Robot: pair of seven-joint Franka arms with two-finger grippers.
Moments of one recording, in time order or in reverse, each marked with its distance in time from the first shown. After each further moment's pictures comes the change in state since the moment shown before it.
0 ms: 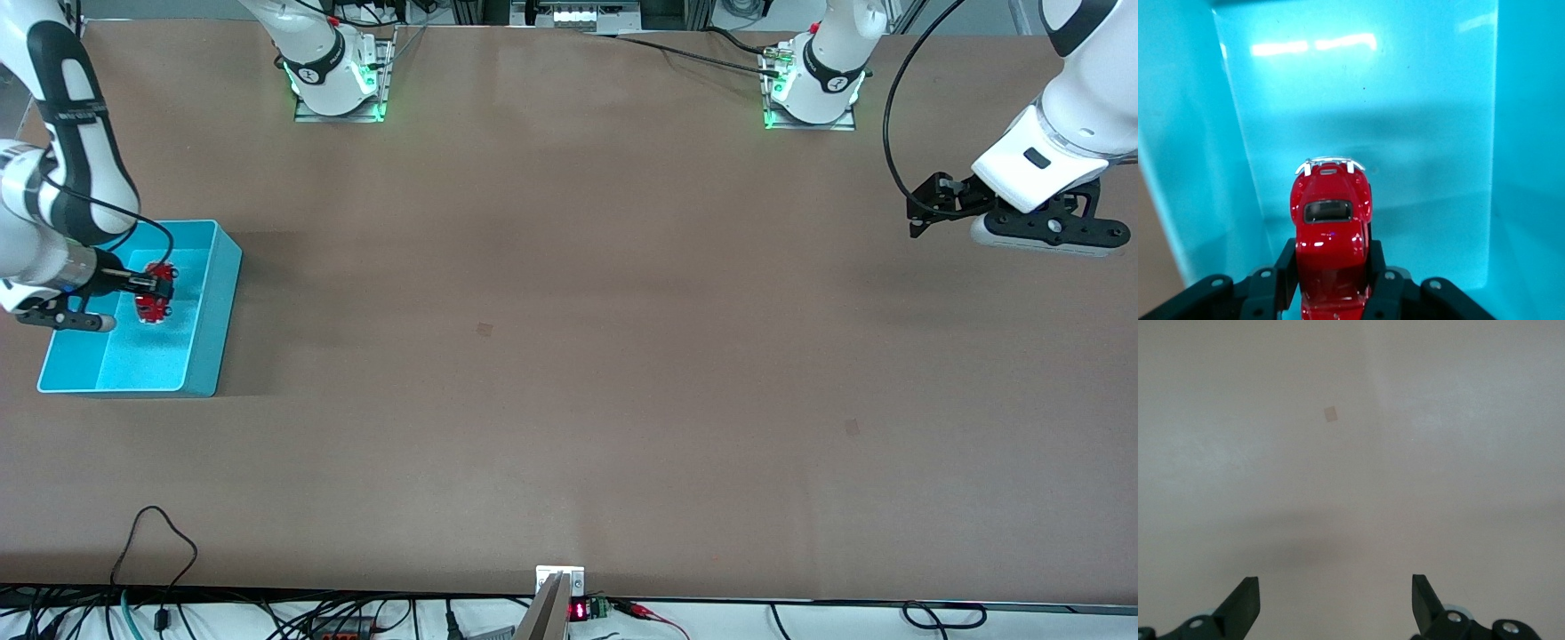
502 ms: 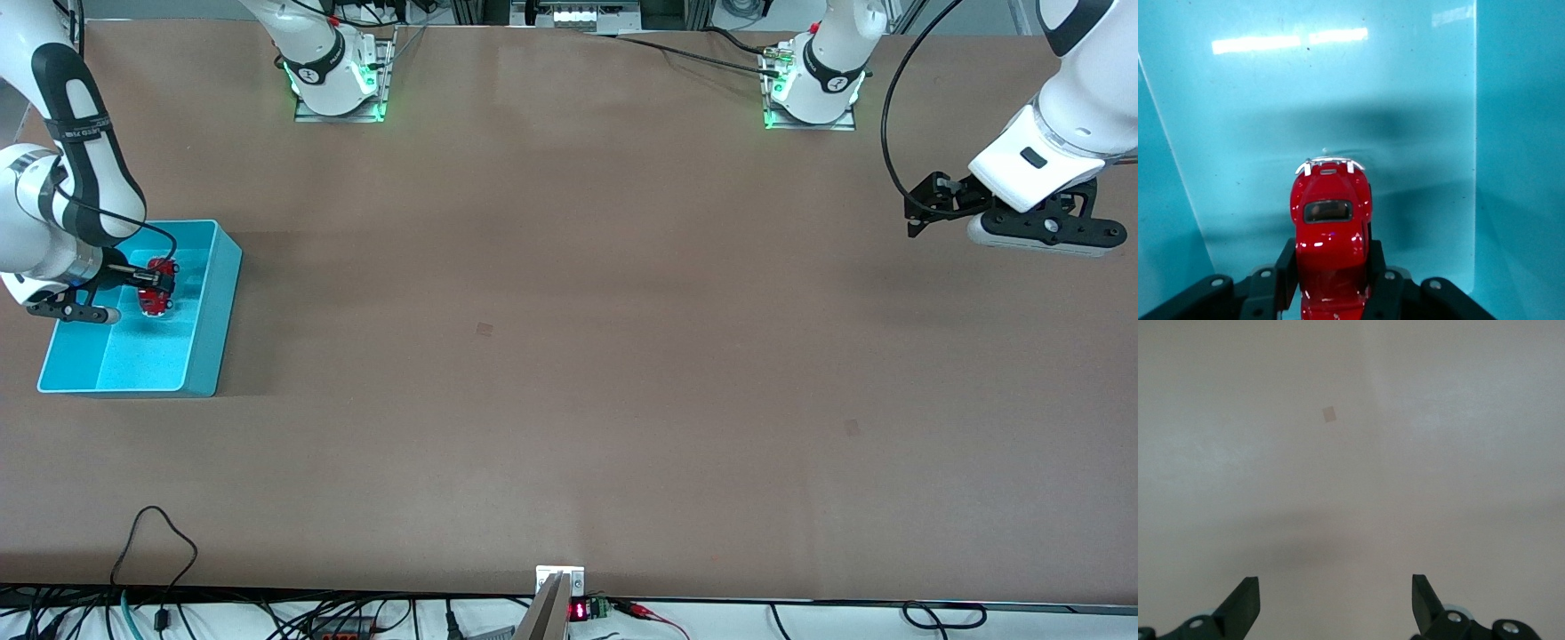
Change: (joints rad) left arm 0.000 0.000 -0.003 0.000 0.000 0.000 0.000; right arm -0.034 0.040 -0.037 -0.027 0.000 0.057 -0.052
